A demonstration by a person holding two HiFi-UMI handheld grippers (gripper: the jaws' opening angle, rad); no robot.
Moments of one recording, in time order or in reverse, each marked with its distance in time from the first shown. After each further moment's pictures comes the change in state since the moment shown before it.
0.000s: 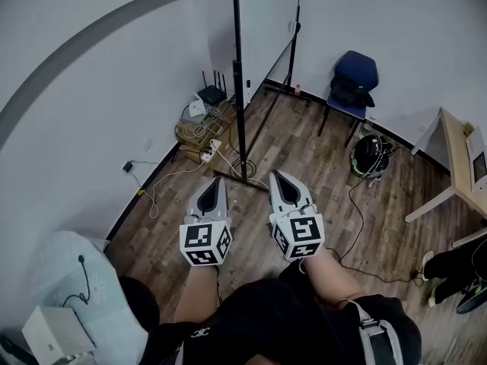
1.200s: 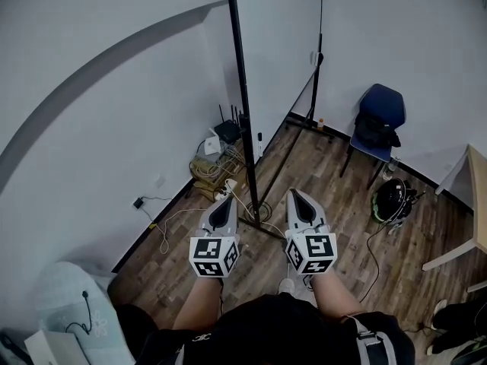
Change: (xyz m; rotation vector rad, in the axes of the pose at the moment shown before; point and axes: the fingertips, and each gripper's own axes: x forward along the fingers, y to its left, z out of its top) left arm 0.206 0.031 0.011 0.054 0.024 0.014; right arm 0.162 -0.149 0.004 0.092 -0.035 -0.007
